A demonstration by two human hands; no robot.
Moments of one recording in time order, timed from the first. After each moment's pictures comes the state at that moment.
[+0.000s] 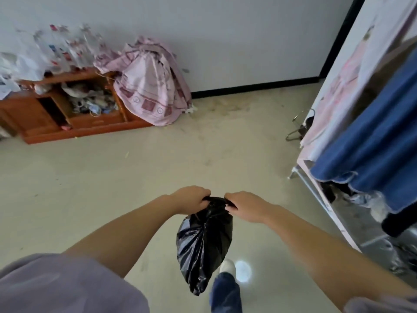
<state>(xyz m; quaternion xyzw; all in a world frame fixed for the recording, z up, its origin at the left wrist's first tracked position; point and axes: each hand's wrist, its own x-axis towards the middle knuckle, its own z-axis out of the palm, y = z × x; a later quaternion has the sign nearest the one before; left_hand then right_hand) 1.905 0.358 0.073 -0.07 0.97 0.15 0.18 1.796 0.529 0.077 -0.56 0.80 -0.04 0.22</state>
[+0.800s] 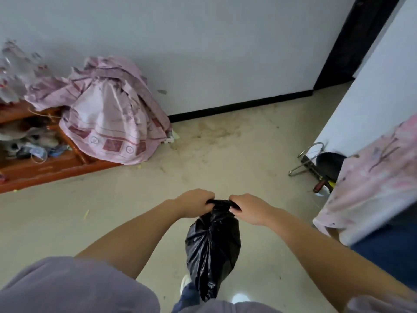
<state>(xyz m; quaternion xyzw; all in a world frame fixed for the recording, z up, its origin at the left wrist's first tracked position) 1.459 0.054 0.055 -0.03 0.97 0.18 0.17 1.364 0.230 0.055 -0.48 0.84 -0.06 0.23</state>
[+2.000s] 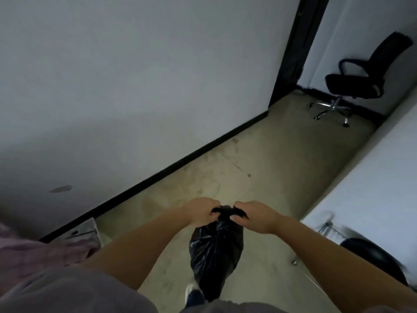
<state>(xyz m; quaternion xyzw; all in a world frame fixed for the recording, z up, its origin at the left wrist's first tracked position) 0.624 -0.253 0.054 0.15 0.95 0.16 0.23 0.596 -0.053 0.057 -0.35 0.90 -0.13 0.22</state>
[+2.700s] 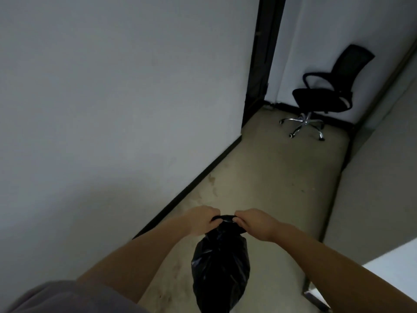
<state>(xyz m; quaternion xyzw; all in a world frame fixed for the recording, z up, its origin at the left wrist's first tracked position) 0.170 -0.239 0.066 0.25 0.94 0.12 0.22 0.179 -0.038 0.067 -0.25 0.94 -0.14 0.19</state>
